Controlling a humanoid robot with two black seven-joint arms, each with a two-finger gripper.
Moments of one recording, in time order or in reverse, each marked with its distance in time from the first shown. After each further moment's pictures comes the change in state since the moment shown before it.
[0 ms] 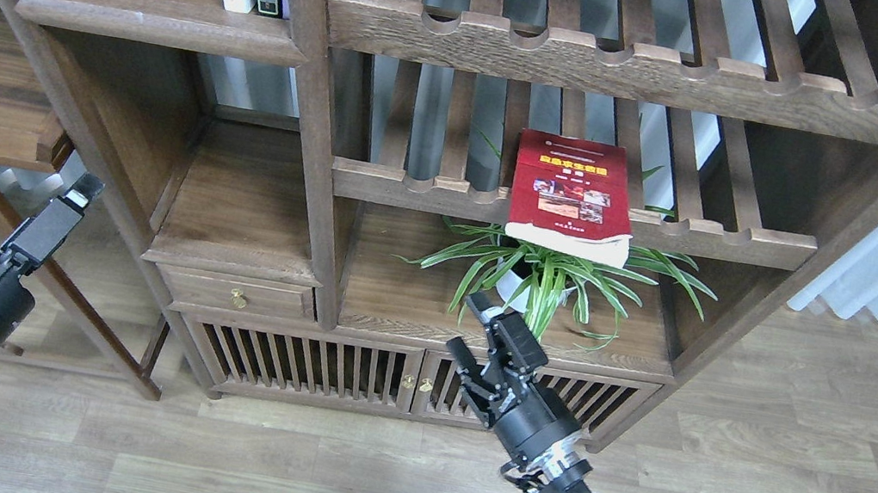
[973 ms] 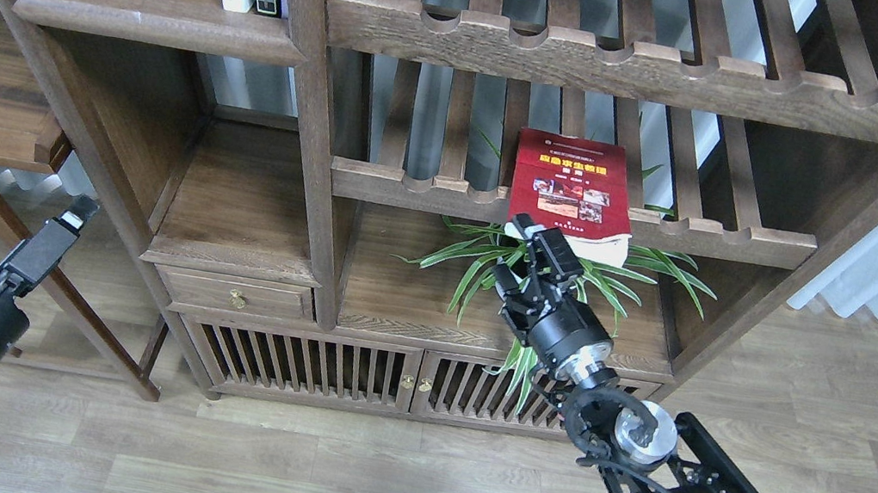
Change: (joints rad) left arm 0.002 0.000 -0.006 -0.013 0.000 0.000 0.003; right arm 0.145 0.000 0.133 -0.082 0.061 -0.116 0.040
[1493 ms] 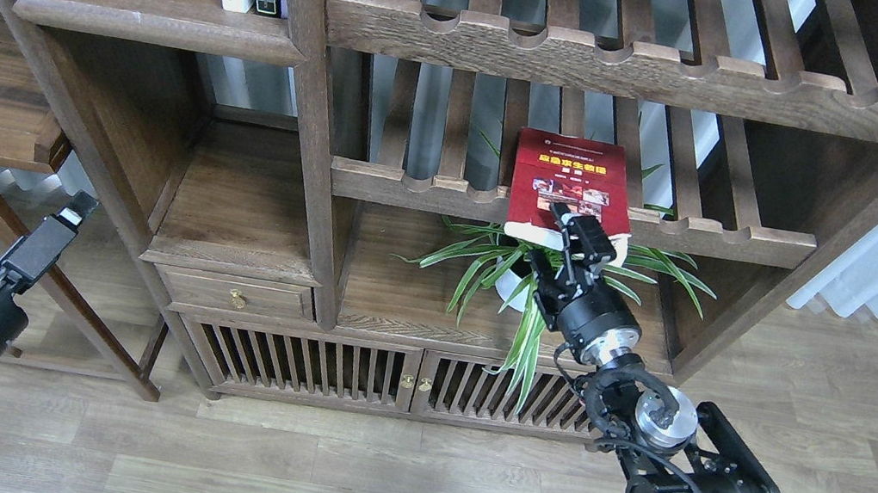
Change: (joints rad) left arm -0.001 0.000 -0.010 0.000 0.000 0.000 0.000; right arm 0.035 0.000 0.054 -0.003 0.000 -0.057 0.057
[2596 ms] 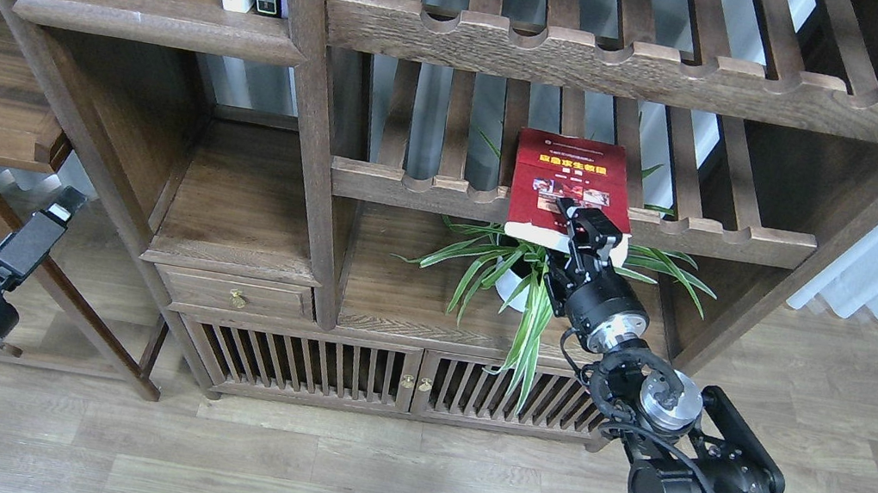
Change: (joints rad) left arm 0.000 0.000 -0.019 0.005 0.000 0.000 0.000; right arm -0.003 0.000 -0.003 0.013 0.012 0.051 -0.004
